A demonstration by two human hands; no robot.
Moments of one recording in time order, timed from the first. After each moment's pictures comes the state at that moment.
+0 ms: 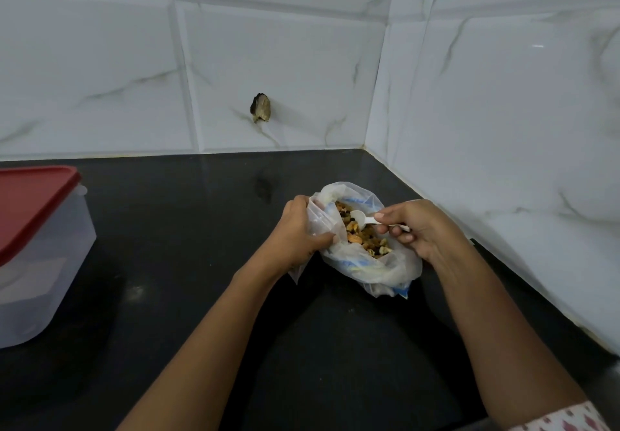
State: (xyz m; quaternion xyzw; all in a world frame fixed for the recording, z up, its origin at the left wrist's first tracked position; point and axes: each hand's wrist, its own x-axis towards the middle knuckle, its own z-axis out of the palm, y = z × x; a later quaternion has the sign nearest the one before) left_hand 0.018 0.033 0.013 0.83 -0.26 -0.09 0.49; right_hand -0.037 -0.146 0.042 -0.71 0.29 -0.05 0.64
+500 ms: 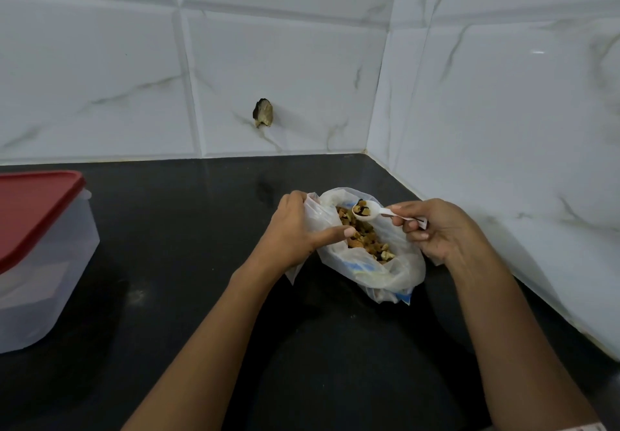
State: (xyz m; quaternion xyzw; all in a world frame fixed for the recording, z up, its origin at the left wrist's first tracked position) left_hand 0.018 0.038 0.021 0.84 -0.26 0.00 0.47; right_hand -0.043 -0.159 0.049 -0.61 0.23 -0.08 0.76
